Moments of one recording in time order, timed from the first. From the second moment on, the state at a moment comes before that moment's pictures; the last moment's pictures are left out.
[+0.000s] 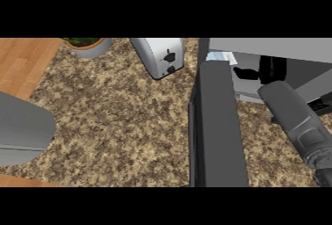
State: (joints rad) left arm 0.41 0.08 0.44 -2.19 0.41 -0.44 -0.04; right arm -1.05 -0.30 -0.11 -0.06 0.43 -0.85 -0.54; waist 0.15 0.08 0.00
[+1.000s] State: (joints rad) left arm 0.35 0.10 0.33 -2.12 0.34 -0.52 -0.05; right arm -1.09 -0.24 -0.17 -0.11 0.36 -0.56 -0.71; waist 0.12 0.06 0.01
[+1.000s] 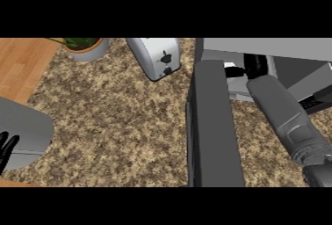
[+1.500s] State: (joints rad) left arm 0.31 0.08 0.24 -2.10 0.31 -0.55 -0.05; right arm -1.01 -0.22 -0.29 -0.12 0.24 -0.32 -0.84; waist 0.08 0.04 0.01
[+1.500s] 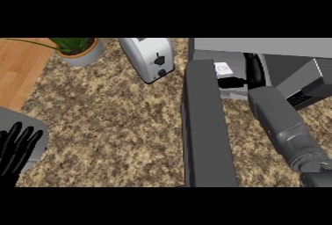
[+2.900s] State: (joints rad) left arm 0.15 0.00 -0.21 -2.01 0.04 -0.35 0.08; right arm -0.50 -0.17 -0.27 -0.38 0.12 0.13 -0.98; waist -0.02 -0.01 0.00
